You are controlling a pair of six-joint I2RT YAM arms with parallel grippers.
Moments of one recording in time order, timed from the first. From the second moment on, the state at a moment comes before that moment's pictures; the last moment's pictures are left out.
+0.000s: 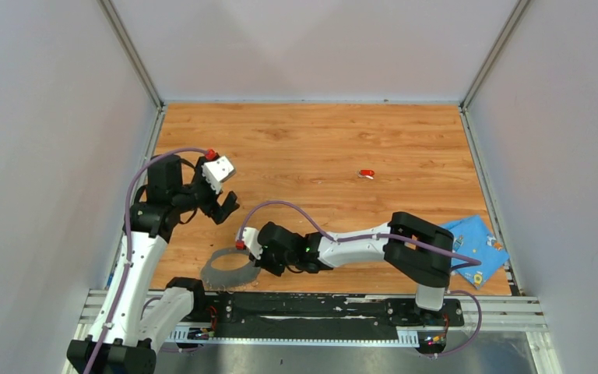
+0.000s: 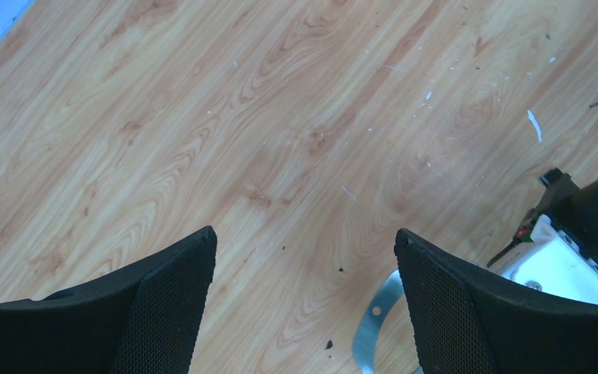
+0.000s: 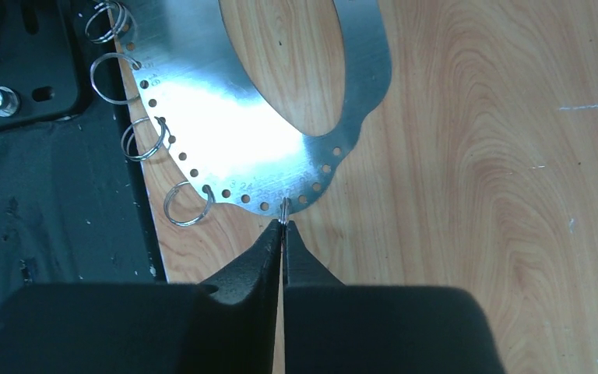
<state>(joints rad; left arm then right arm) -0.09 0.85 0.90 -0.70 0.57 0.58 1.29 1.82 1.02 0.07 -0.10 -0.05</state>
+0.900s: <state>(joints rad) -0.35 0.70 0.65 -0.80 0.88 0.96 1.26 1.40 0.92 0.04 -0.17 -0.14</state>
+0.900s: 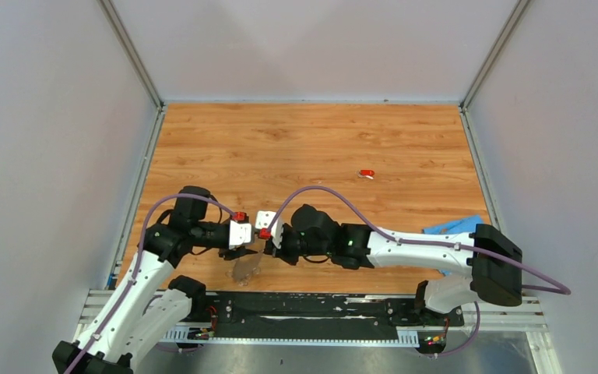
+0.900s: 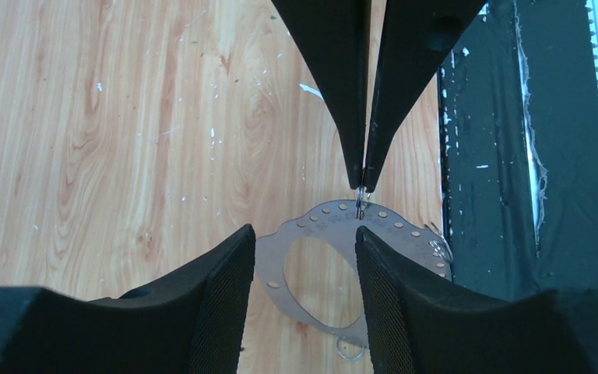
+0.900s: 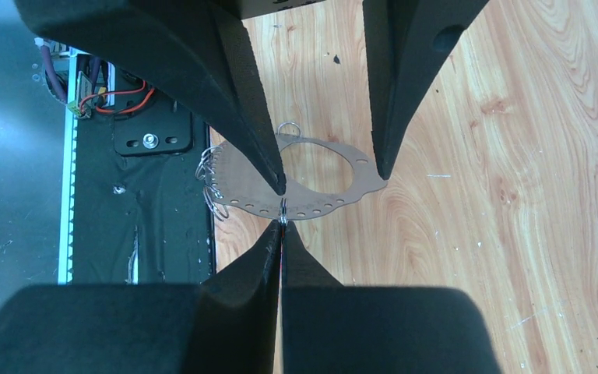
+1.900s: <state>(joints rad) -0.39 0.67 0.68 -0.82 0.97 0.92 1.25 1.39 1.01 -0.02 -0.20 -0.14</state>
